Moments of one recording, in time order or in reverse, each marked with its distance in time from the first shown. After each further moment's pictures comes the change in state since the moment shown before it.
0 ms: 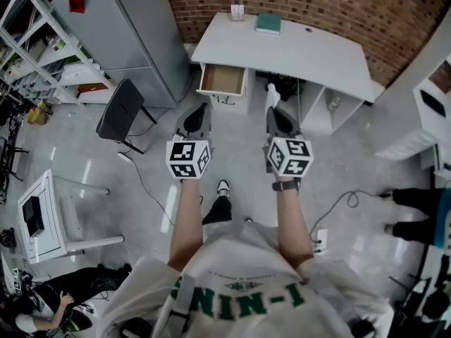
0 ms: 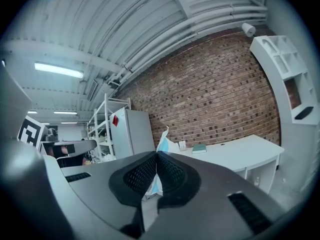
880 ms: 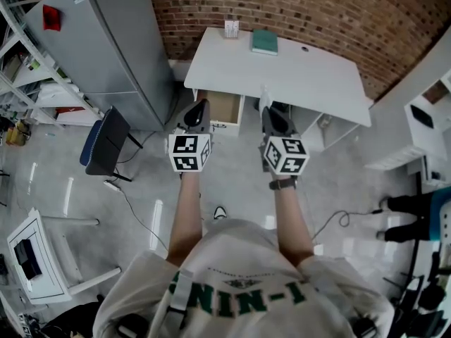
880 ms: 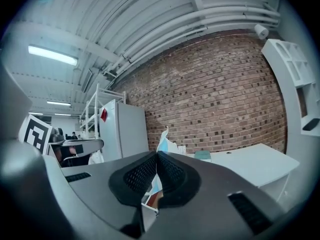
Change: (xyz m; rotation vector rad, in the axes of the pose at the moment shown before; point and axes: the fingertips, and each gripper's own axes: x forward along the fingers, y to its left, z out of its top) left arm 0.173 0.146 0.004 -0.004 -0.013 -0.055; right arm 0.201 0.006 0.033 -0.065 0.011 -0.054
